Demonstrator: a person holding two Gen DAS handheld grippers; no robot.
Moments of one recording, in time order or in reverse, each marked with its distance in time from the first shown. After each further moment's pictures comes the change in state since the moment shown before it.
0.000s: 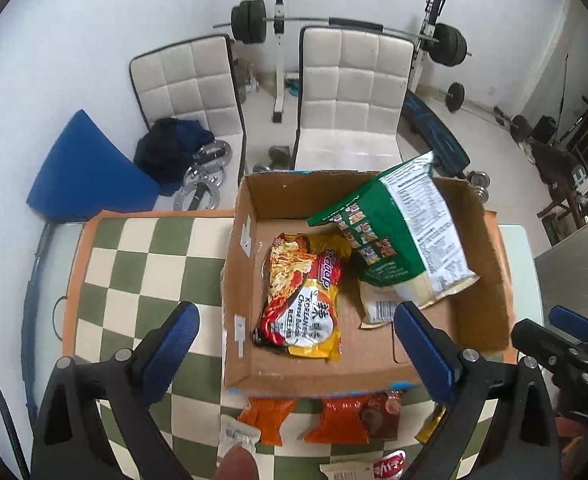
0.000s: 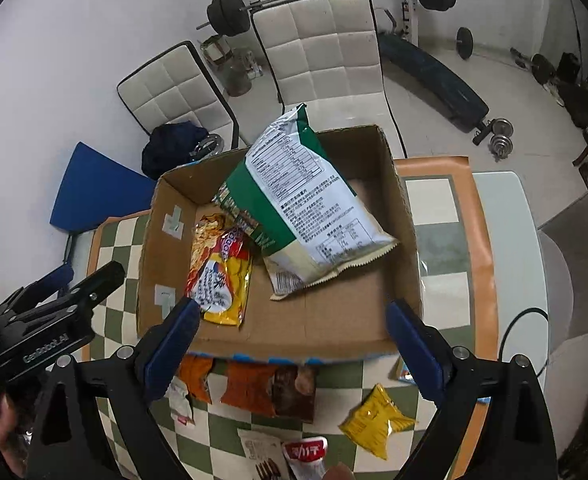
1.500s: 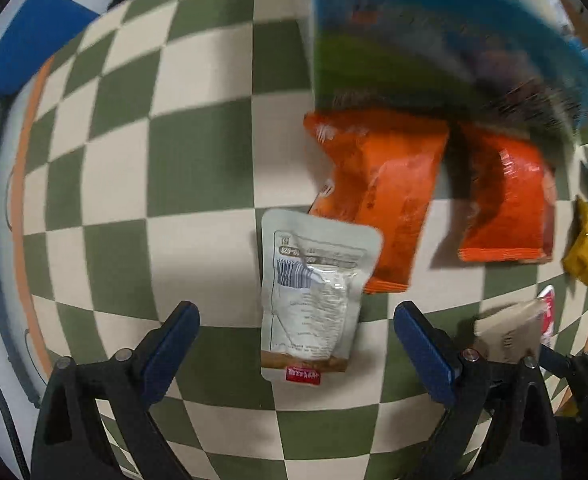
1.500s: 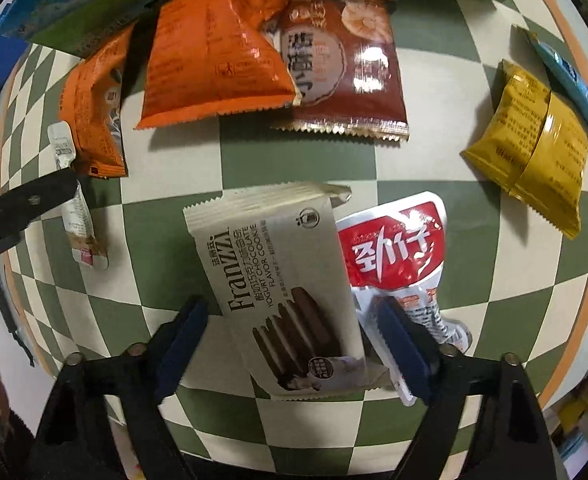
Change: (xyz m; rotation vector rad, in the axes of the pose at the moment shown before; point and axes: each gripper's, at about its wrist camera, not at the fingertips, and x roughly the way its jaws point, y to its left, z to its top) left arm 0.155 0.075 -0.191 0.097 0.506 0.019; right arm 0.166 0.039 -0.266 0.077 0.533 -0.151
